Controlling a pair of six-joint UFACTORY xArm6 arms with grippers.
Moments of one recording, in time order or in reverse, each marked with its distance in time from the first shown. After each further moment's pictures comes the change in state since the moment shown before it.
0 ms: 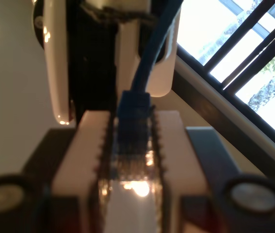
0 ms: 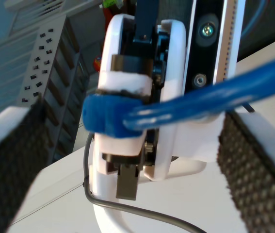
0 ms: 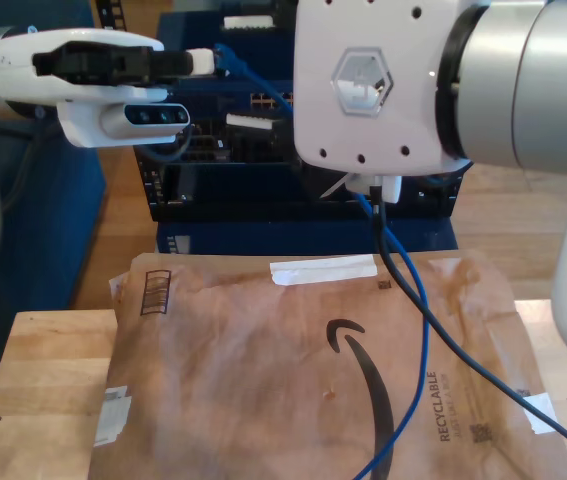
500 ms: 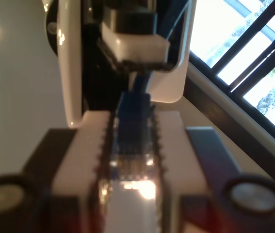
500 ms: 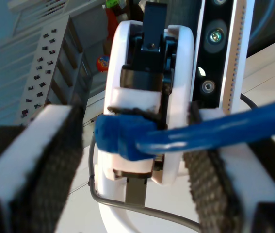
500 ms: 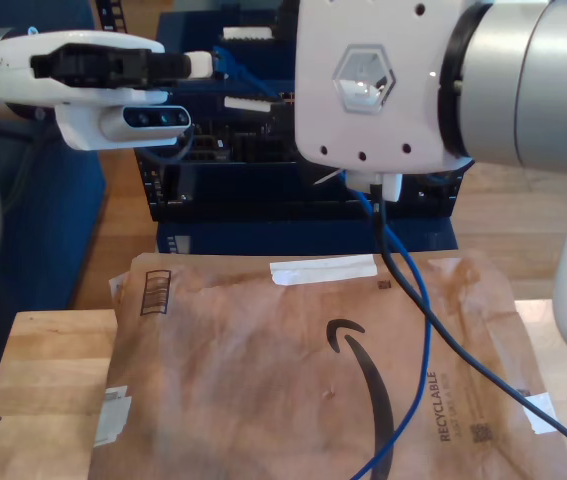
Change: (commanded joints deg) left arm -0.1 -0.1 0.6 -0.1 1.0 0.2; right arm 0.0 -0.1 0.1 0.1 -0.3 0.4
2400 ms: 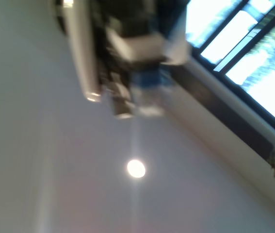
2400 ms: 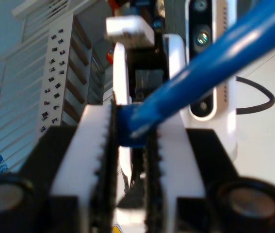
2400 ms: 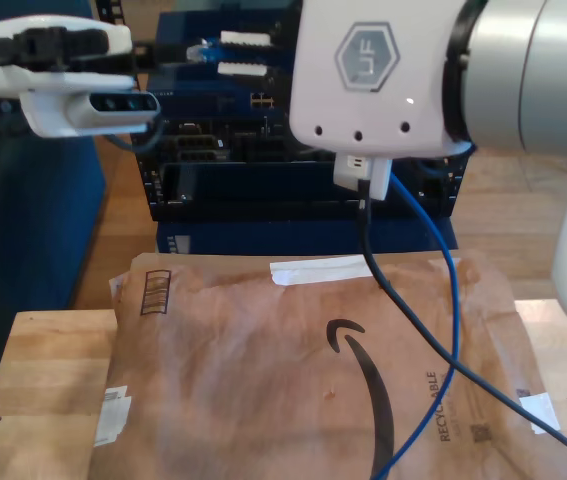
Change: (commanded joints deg) left arm 7.1 -0.1 -2.3 -1.7 -3.1 -1.5; right arm -1.1 2.2 -3.0 8.0 1.2 1.0
